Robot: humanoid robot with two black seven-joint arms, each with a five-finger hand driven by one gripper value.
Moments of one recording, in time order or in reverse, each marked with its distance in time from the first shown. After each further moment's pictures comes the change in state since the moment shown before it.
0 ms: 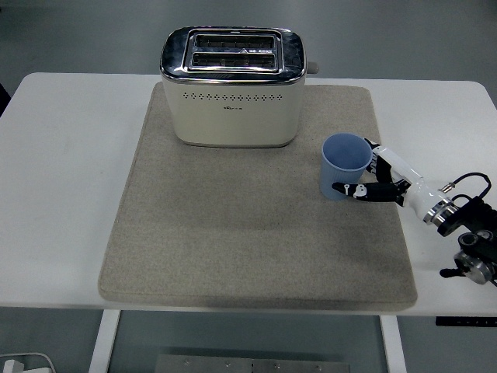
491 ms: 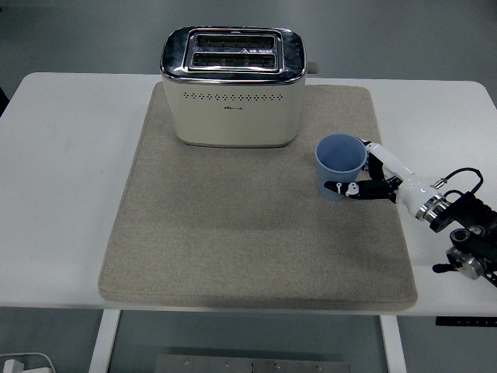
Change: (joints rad) left arm 0.000 0.000 0.000 0.000 0.000 0.001 0.000; right arm 0.044 0.020 -0.041 -0.004 -0.008 -0.039 -0.033
